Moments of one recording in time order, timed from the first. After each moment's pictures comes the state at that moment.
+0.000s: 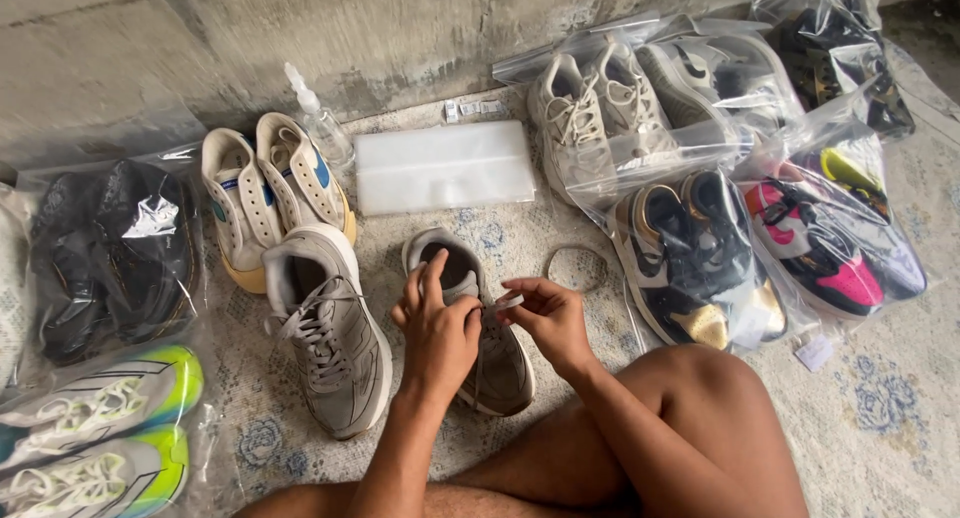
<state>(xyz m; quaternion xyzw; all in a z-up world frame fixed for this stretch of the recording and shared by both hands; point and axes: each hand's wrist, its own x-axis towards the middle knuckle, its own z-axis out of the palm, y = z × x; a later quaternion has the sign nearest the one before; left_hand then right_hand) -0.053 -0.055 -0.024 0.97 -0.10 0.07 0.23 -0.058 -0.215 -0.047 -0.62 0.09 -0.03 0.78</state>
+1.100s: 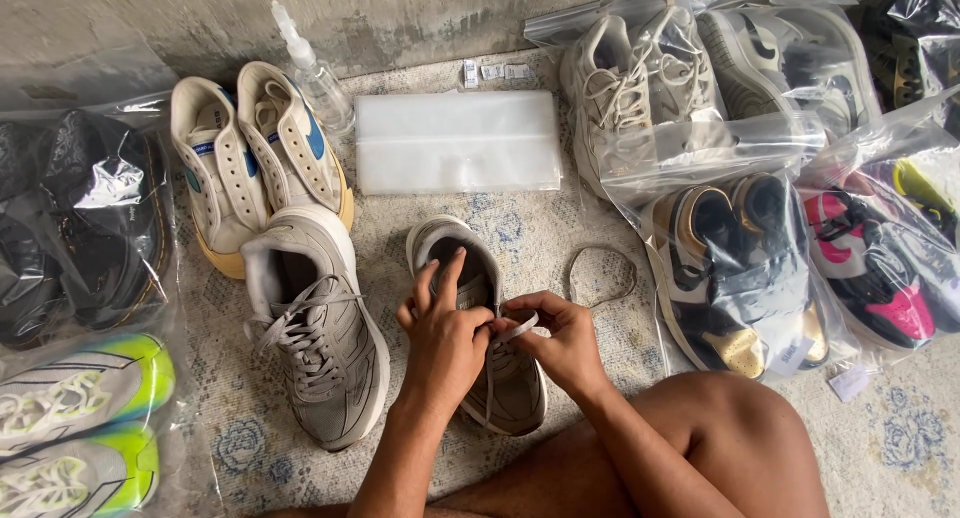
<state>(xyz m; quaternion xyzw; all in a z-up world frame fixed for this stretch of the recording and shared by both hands) -0.032 -0.049 -0.056 0.97 -0.08 -0.06 0.24 -0.048 -0.210 -0.062 -0.72 0.06 0.00 0.69</state>
